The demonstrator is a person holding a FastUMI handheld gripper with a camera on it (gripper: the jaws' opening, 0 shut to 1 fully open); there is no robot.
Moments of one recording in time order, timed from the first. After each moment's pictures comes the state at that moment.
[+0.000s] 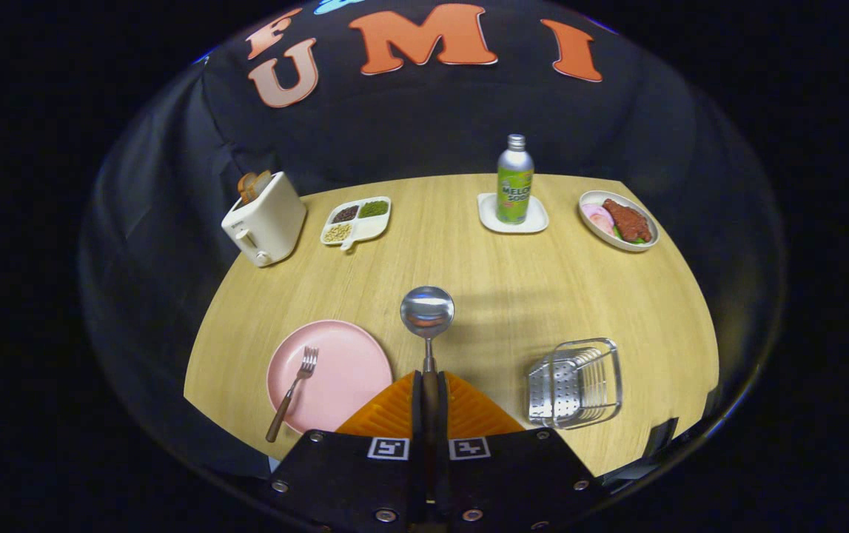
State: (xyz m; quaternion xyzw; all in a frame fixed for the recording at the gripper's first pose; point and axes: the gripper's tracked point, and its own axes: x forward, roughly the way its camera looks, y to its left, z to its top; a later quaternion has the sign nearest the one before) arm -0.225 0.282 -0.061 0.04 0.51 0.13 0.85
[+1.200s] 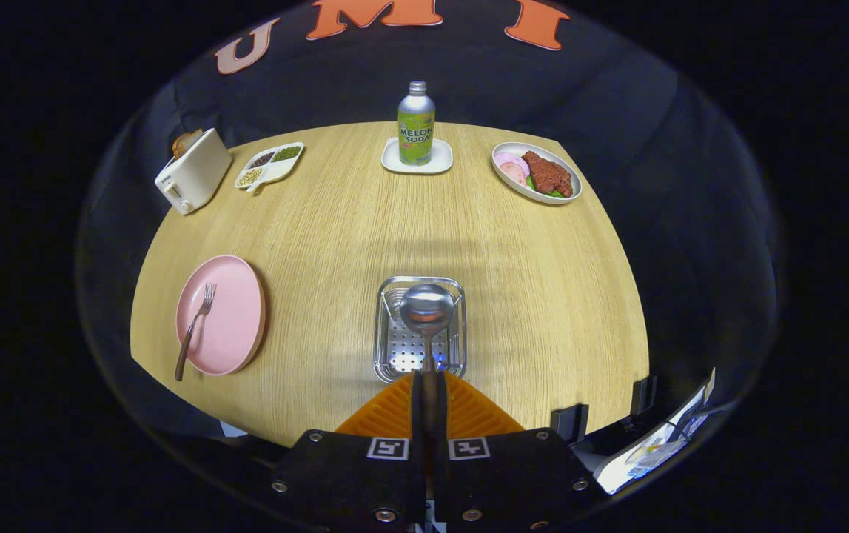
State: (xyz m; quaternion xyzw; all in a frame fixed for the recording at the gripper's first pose) arm -0.261 0.162 -0.100 -0.05 0.61 0.07 0.79
